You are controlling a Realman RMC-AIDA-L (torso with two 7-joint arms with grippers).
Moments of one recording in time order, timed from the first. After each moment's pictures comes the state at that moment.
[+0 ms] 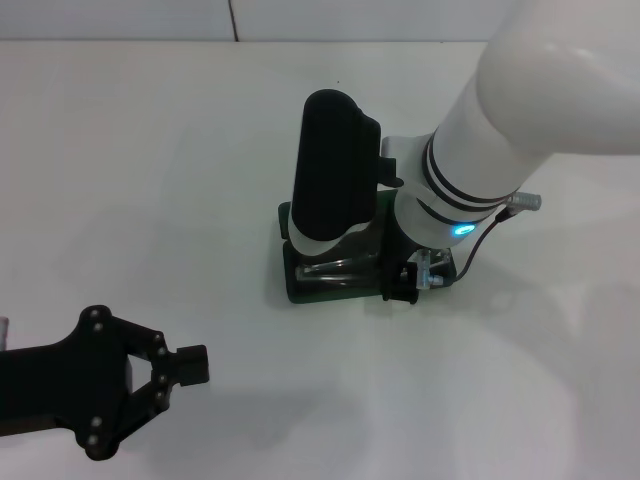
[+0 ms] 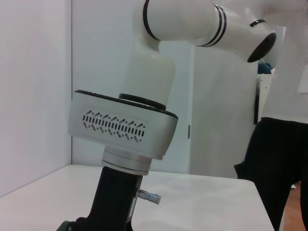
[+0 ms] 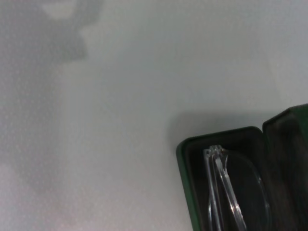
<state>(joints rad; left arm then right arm) -0.26 -2.00 0.85 0.61 1.80 1.96 -0.92 0.98 2.03 -2.11 -1.18 -2.47 -1.26 2.65</state>
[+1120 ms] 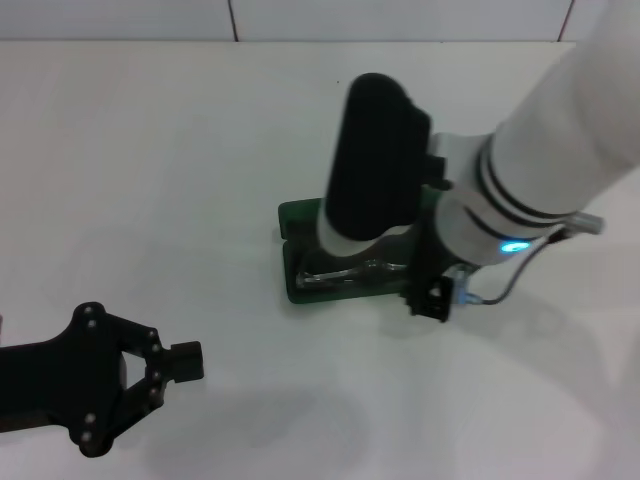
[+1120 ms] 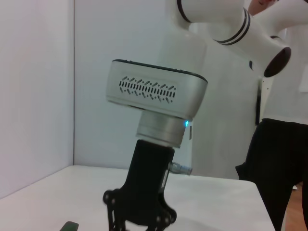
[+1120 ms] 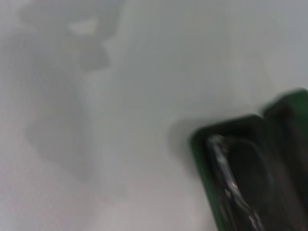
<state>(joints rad) -0.26 -1.99 0.84 0.61 1.79 1.97 -0.93 0.80 2.03 -2.03 -1.52 -2.58 -1.49 2.76</state>
